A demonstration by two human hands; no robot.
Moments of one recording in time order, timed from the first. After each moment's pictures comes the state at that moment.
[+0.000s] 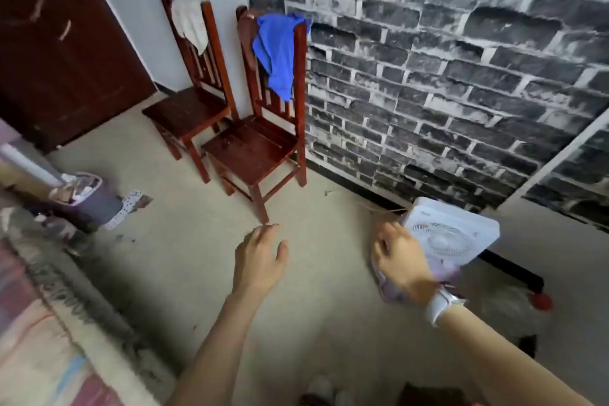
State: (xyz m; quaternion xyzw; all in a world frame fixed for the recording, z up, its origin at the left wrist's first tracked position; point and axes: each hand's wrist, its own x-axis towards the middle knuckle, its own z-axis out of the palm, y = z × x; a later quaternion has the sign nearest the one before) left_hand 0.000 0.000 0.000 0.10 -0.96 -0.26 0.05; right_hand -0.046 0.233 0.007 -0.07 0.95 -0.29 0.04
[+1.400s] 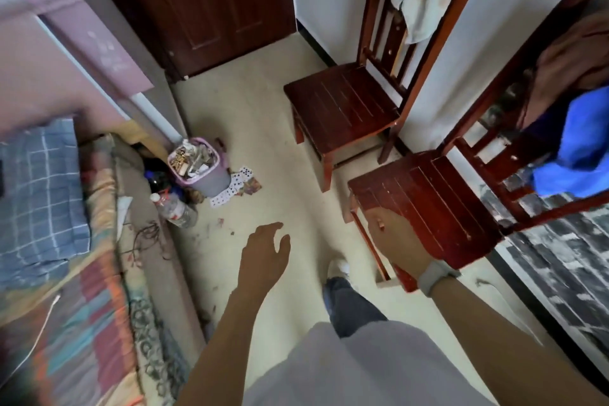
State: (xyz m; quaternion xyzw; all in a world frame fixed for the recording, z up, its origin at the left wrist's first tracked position) left_hand -0.336 -0.540 -0.071 0.40 -0.85 -0.35 -0.01; right_hand -0.495 -0.376 -0.063 -0.24 0.89 -0.29 0.27
